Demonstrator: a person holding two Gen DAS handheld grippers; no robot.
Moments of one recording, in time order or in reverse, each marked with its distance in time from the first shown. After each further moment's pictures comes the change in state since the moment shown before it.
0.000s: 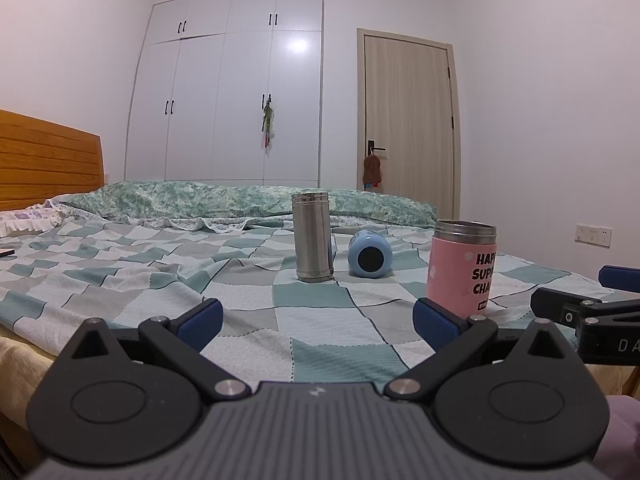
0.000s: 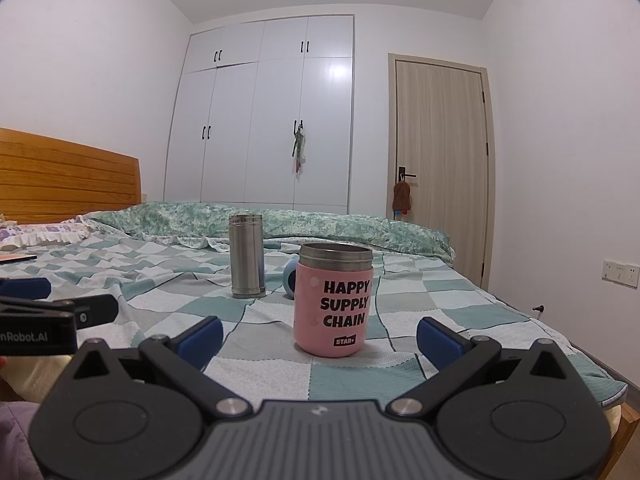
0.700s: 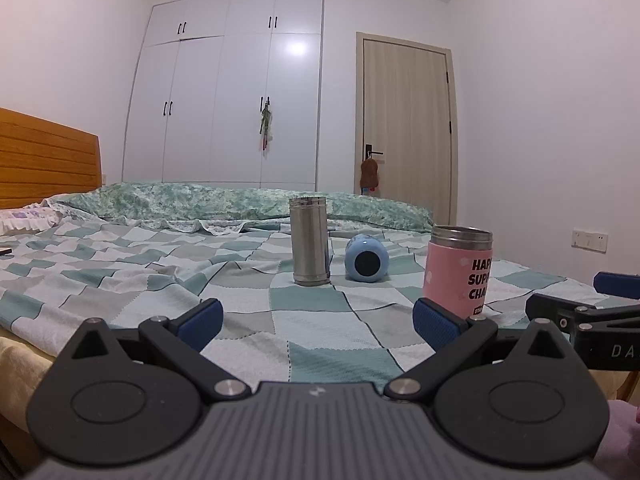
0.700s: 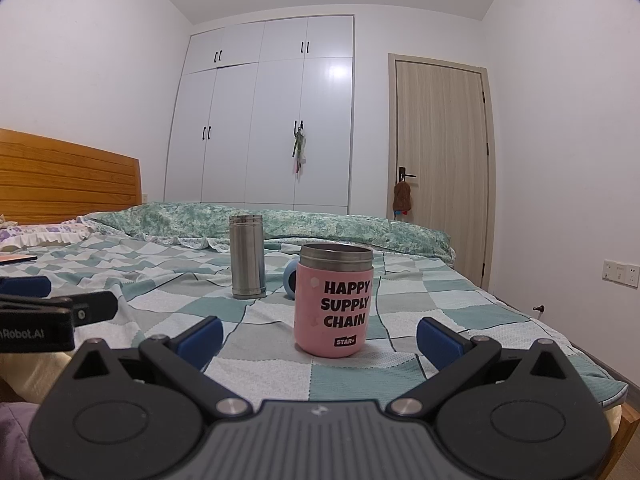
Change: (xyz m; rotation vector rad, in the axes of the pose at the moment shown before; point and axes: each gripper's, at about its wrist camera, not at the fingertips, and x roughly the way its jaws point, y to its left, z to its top) left arm -0.004 0.003 0.002 -0.011 -0.012 -0.015; right arm 0.001 0.000 0.000 0.000 -0.001 0.001
